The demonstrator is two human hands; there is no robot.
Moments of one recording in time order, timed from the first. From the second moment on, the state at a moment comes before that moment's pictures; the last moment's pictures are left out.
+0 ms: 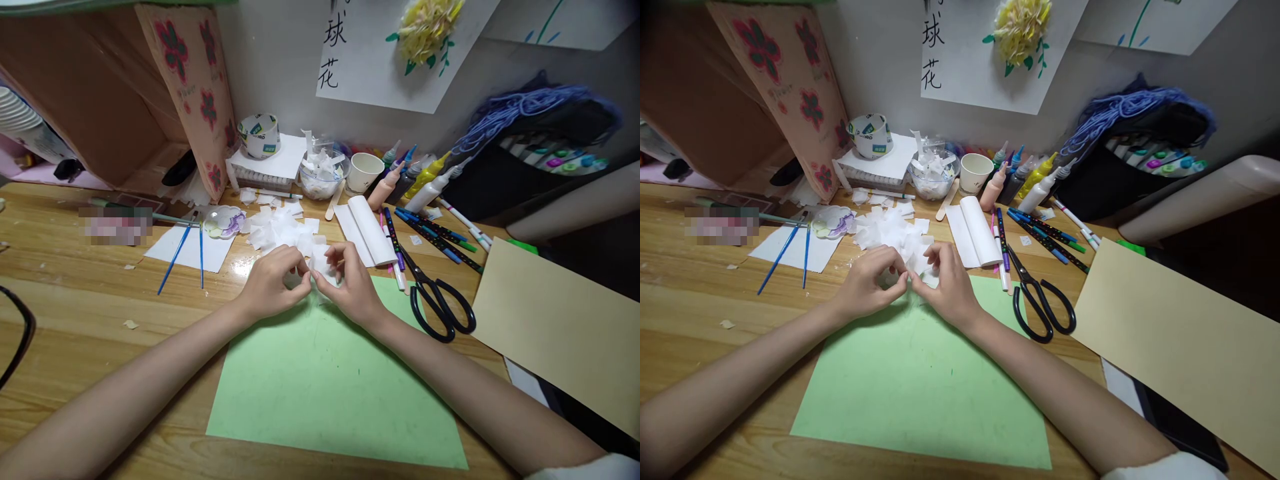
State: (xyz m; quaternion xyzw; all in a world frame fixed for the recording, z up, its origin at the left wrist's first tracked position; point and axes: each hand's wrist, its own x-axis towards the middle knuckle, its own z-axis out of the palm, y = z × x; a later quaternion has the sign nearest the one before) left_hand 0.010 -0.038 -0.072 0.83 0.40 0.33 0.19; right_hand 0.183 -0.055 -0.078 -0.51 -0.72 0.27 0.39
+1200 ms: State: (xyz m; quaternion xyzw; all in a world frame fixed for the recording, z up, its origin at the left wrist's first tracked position) left_hand 0.009 -0.029 -0.080 0.69 0.63 0.34 0.06; right_hand 0.186 -0.049 -0.088 -0.51 -0.61 0.40 0.46
